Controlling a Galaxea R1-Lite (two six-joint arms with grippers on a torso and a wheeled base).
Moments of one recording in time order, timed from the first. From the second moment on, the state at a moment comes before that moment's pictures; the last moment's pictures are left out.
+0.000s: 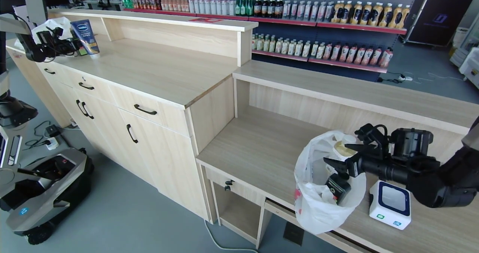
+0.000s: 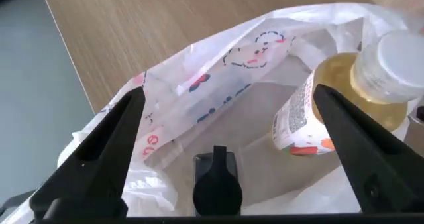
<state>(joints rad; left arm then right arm) 0.00 0.00 0.00 0.00 -0.02 0.00 -0.01 2.07 -0.71 -1.01 0.47 -0.34</state>
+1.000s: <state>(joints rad) 0.00 0.00 0.00 0.00 -0.02 0.00 -0.09 1.36 -0.74 -0.52 0.06 -0.37</state>
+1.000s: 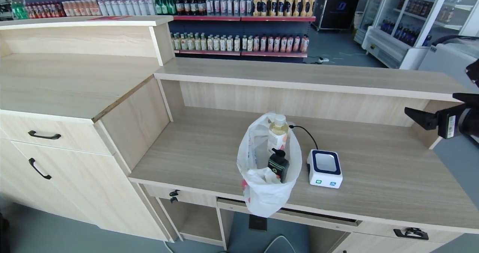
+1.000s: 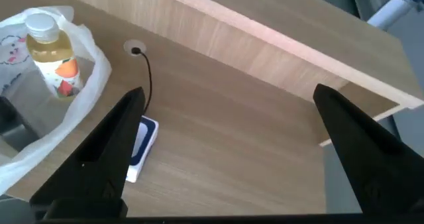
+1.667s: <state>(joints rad) 0.00 0.00 0.00 0.00 -0.02 0.00 0.00 0.95 -0.30 -0.56 0.04 -0.28</state>
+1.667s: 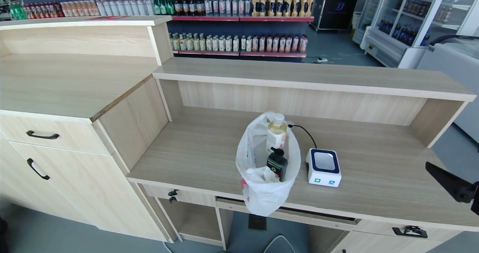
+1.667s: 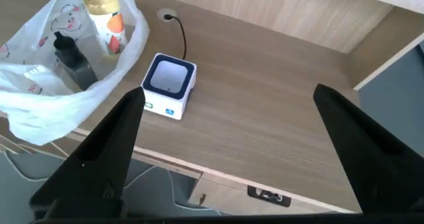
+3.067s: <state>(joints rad) 0.00 0.00 0.00 0.00 -0.02 0.00 0.03 0.09 0.00 -0.03 0.08 -0.07</state>
